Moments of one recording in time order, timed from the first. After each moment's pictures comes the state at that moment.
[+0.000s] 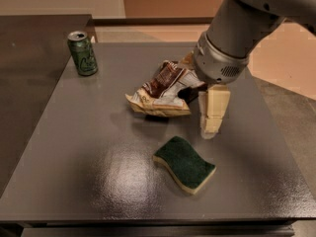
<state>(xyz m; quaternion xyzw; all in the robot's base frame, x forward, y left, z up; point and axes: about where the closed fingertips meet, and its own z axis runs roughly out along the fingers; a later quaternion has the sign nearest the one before) 0.477 -0.085 0.901 -0.76 0.63 0.05 0.15</state>
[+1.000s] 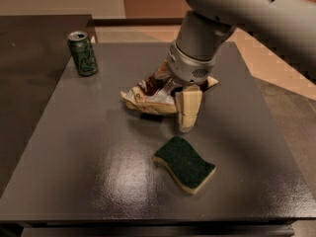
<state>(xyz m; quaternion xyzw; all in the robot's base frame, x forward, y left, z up) 0.508 -0.040 0.867 -0.81 0.58 0.06 0.13</state>
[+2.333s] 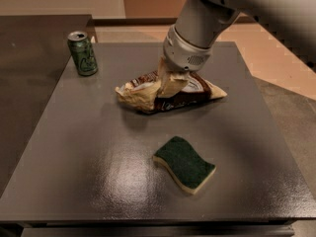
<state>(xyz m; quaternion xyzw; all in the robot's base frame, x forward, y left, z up) 0.521 -0.021 0.893 -0.78 0.59 0.09 0.17</state>
